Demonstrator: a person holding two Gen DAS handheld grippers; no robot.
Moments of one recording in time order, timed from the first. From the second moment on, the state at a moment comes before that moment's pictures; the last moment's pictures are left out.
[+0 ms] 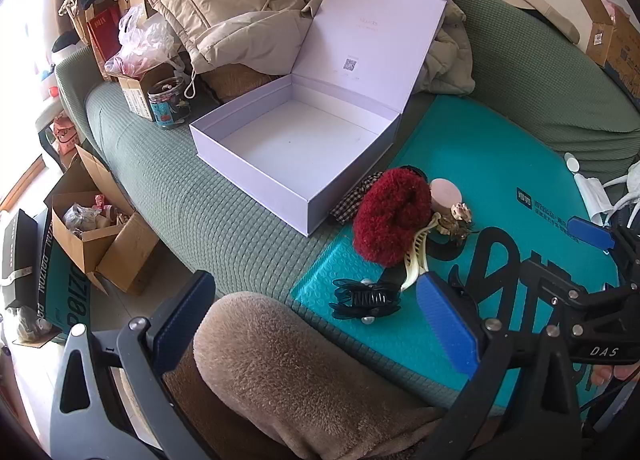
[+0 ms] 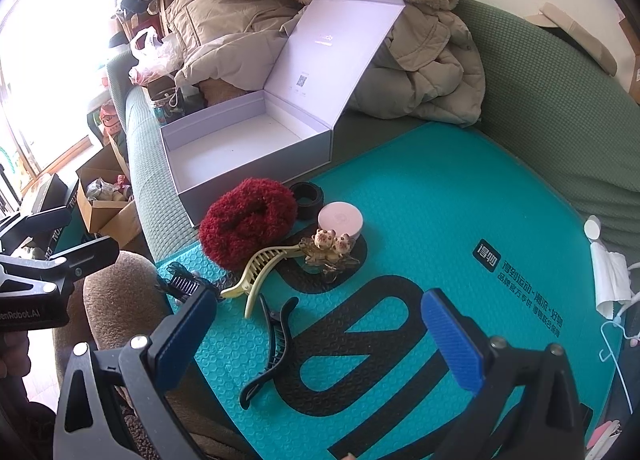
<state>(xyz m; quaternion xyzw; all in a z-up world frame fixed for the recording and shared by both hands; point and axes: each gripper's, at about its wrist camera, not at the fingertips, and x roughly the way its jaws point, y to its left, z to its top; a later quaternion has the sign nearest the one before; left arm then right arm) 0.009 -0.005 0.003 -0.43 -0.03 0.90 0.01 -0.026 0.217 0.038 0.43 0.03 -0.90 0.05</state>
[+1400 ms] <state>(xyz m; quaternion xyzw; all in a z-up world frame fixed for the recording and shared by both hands) 0.006 -0.008 -0.016 -0.46 -0.04 0.89 0.02 -0.025 0.207 0.027 0.44 0.04 -0.89 0.08</state>
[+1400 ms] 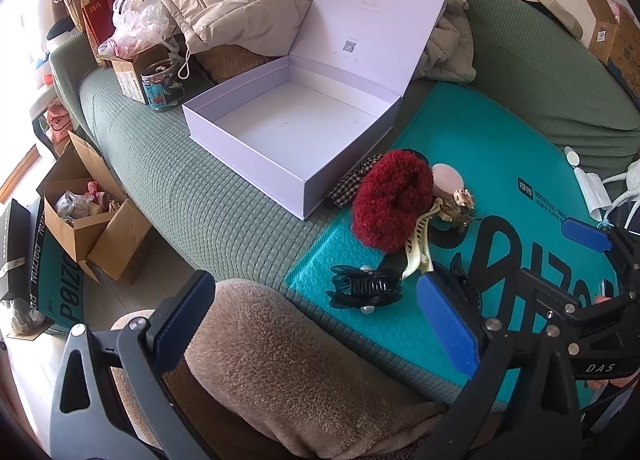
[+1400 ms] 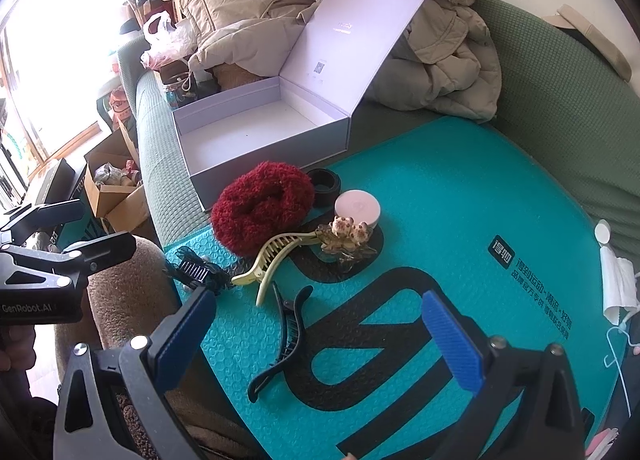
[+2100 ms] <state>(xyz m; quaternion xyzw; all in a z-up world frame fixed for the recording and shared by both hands) -0.020 0.002 -0.054 -0.50 -0.05 0.86 0.05 -0.041 0.207 -0.014 0.48 0.03 -0.87 0.10</state>
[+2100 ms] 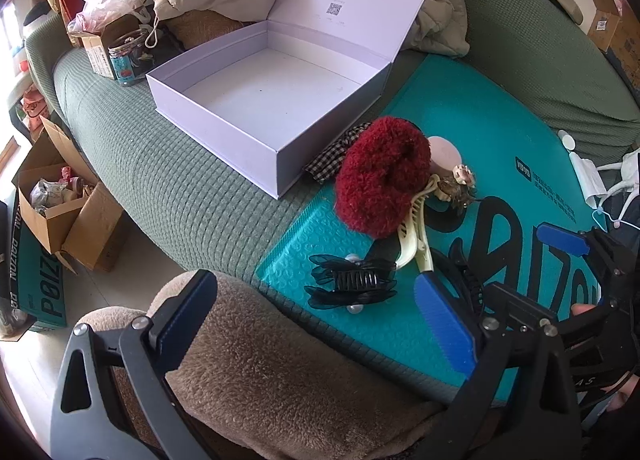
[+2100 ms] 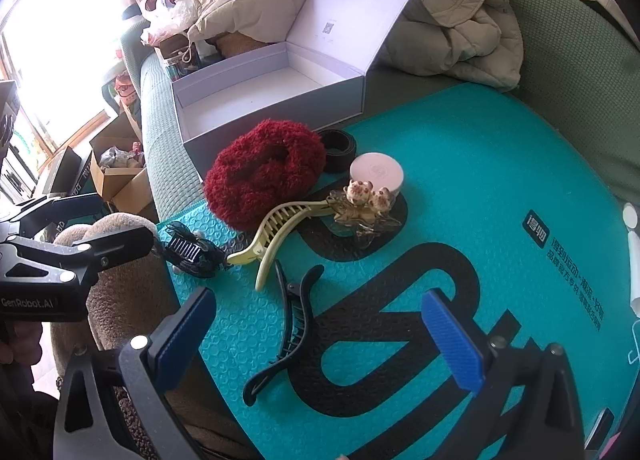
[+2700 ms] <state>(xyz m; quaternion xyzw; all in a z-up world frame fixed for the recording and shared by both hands) -0.038 0.021 -0.098 -0.55 -0.03 0.83 0.07 -0.048 0.205 -0.045 0.53 0.03 -0.84 0.11</state>
